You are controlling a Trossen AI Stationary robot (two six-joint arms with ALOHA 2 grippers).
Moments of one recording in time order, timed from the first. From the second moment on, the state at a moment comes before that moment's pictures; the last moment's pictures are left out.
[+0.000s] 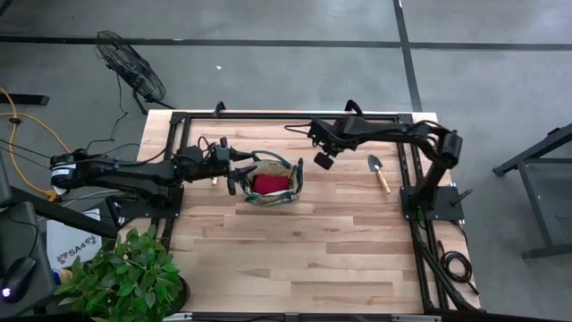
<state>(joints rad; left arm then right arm) 0.20 0.97 0.31 0.64 -0.06 -0.06 -0.39 1.76 1.28 -0.84 0.36 0.18</state>
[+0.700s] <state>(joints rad) 0.20 0.86 0.38 0.61 0.12 -0.05 -0.16 1.46 1.28 -0.83 0.59 0.18</state>
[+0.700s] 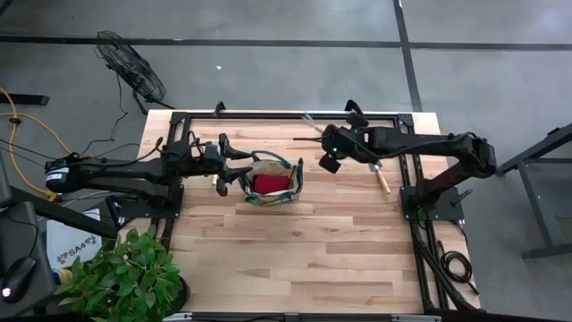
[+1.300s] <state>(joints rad) 0.14 0.86 0.44 0.52 0.21 0.04 -0.13 1.46 1.28 -0.34 -0.04 0.24</state>
